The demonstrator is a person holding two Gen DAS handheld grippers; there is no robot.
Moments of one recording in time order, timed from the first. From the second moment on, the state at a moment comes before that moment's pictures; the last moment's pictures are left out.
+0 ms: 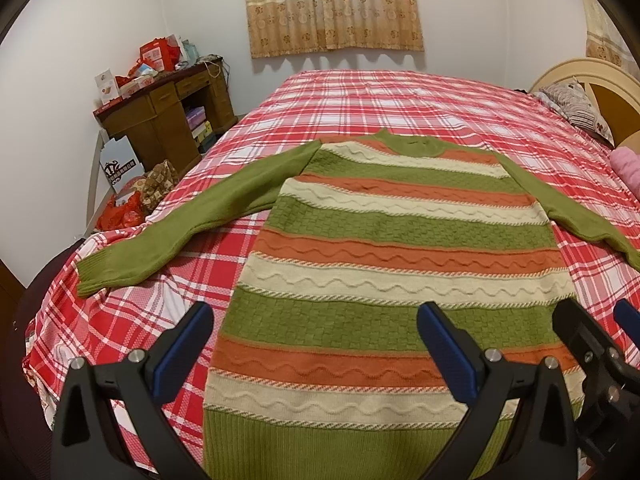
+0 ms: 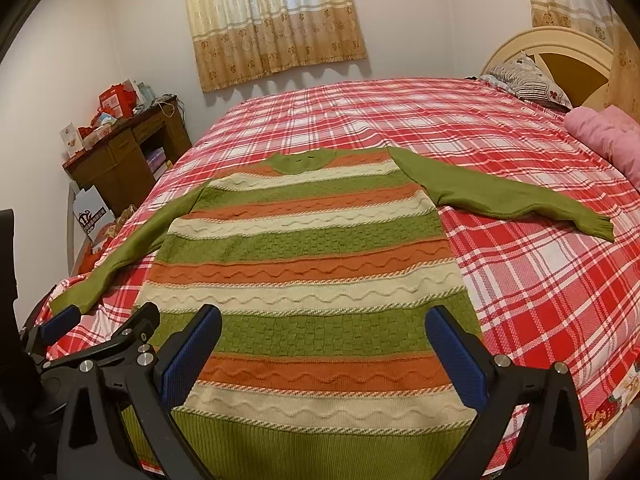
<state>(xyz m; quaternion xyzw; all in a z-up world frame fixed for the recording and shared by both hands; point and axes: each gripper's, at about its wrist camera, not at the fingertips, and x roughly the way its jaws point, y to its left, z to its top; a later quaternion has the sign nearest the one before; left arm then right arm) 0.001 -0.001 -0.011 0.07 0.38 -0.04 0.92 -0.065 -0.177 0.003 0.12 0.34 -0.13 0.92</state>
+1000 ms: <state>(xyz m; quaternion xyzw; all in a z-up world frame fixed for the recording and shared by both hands) 0.031 -0.014 -0.034 0.09 0.39 -0.03 0.91 -0.027 -0.214 -0.013 0.11 0.37 -0.17 0.91</state>
